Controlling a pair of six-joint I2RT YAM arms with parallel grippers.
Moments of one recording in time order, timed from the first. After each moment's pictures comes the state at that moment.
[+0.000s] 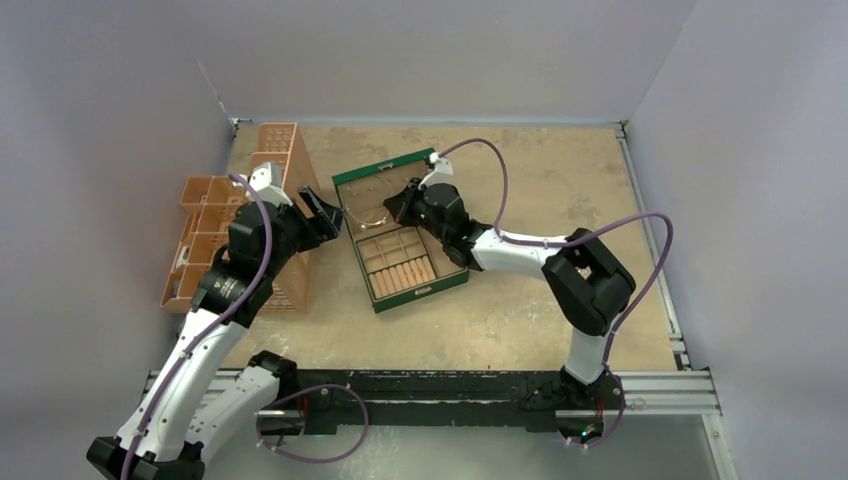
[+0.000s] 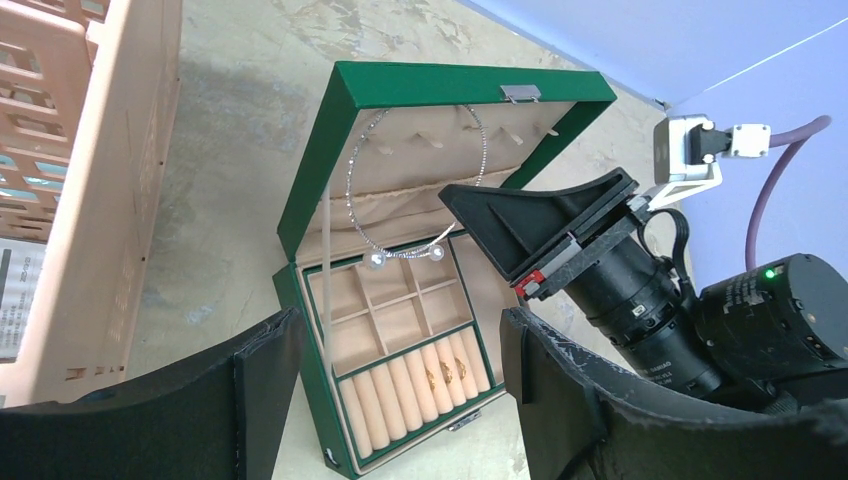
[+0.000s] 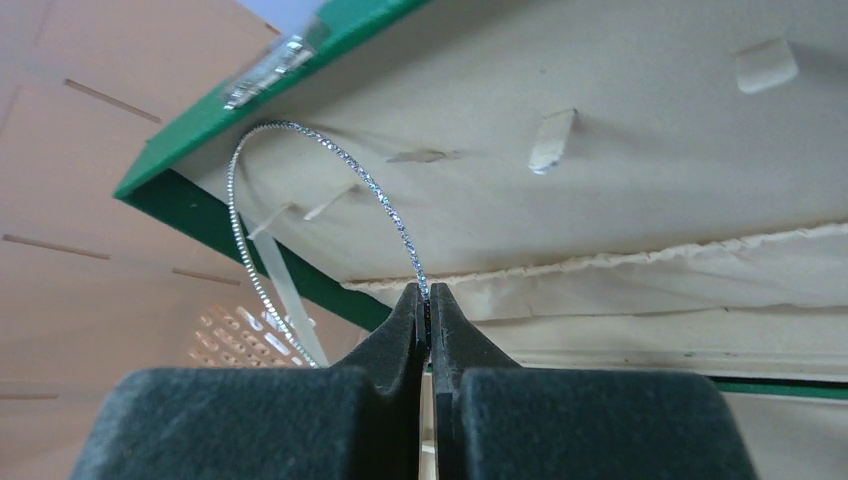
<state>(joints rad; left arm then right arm) -0.35 0.78 0.90 -0.47 -0.10 -0.64 0.80 1.83 1.12 0.49 0.11 0.75</state>
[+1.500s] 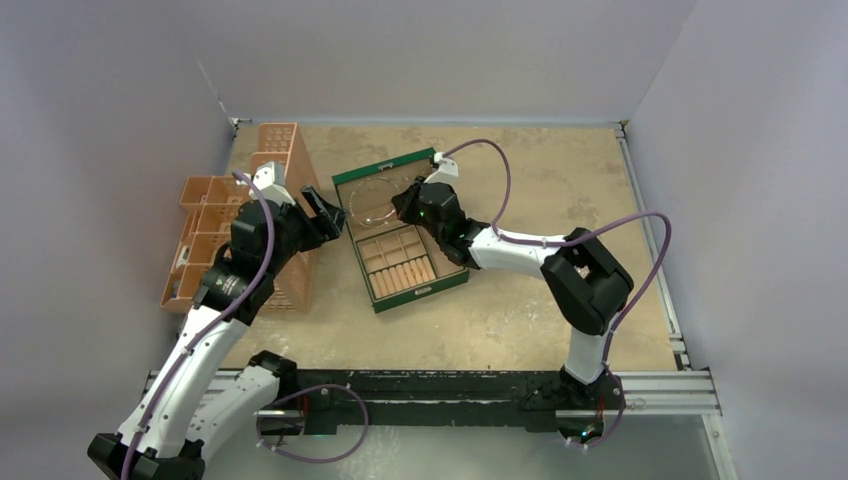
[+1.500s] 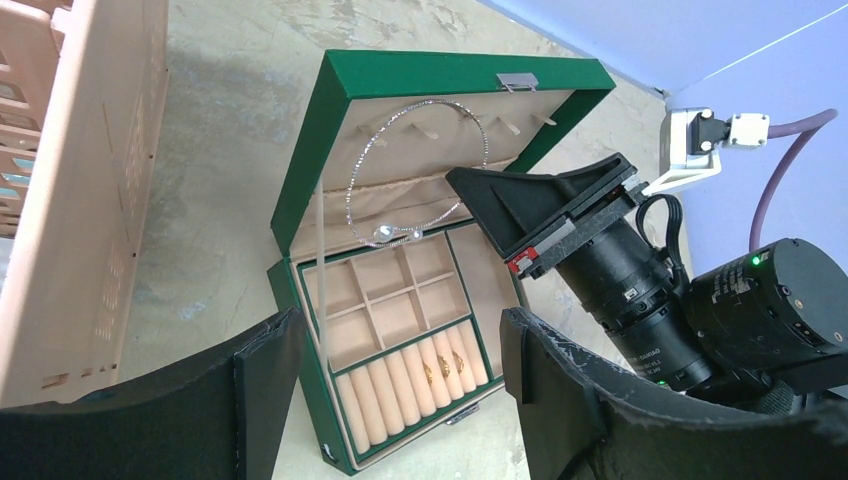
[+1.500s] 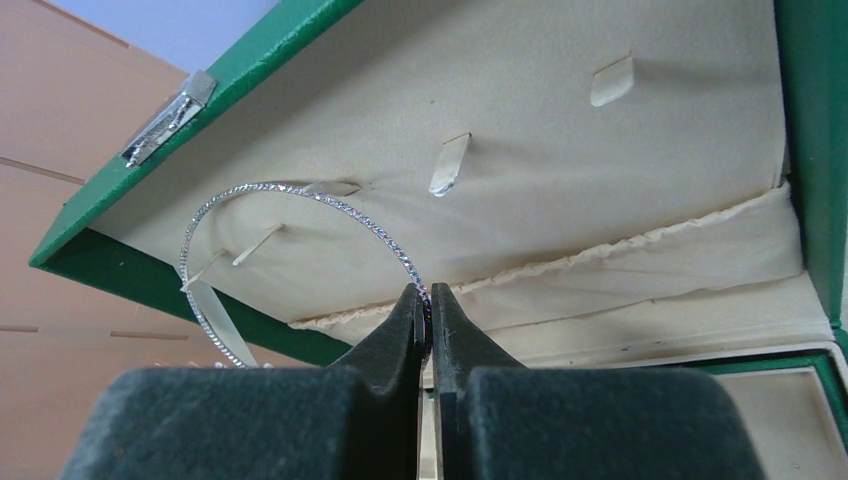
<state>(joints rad) -0.35 0.79 0.91 -0.47 -0.08 -0.64 0.80 1.84 1.15 0.40 0.27 0.78</state>
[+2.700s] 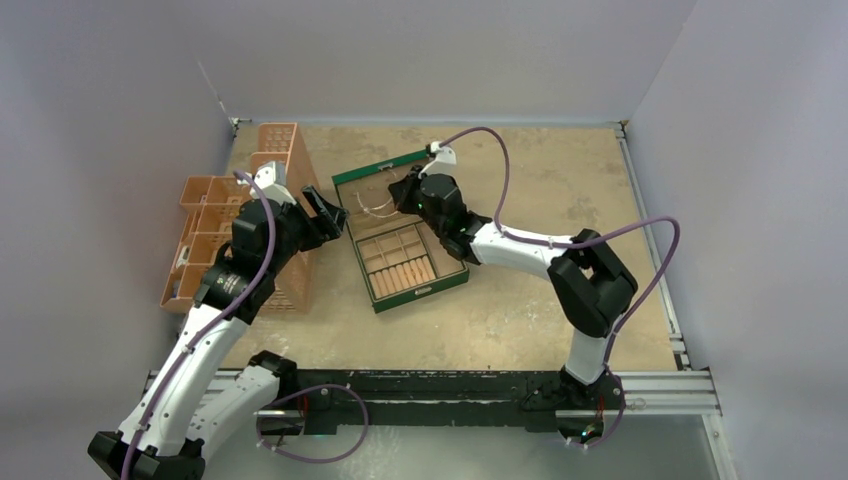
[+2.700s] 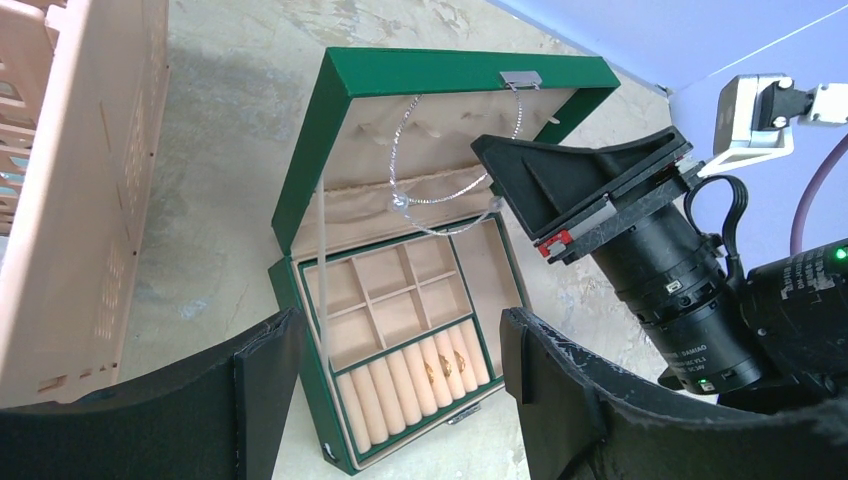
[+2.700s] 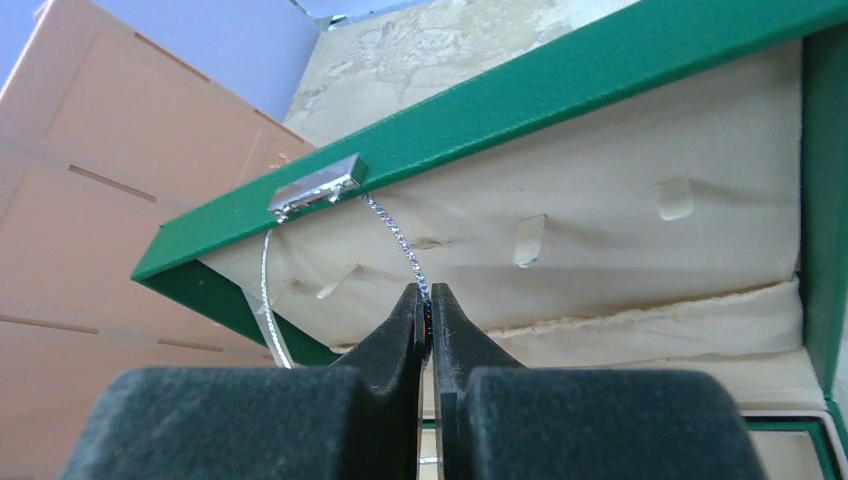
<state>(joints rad) -0.35 0.80 0.91 -0.47 -0.08 -0.64 0.80 1.82 1.18 0.42 0.28 0.67</state>
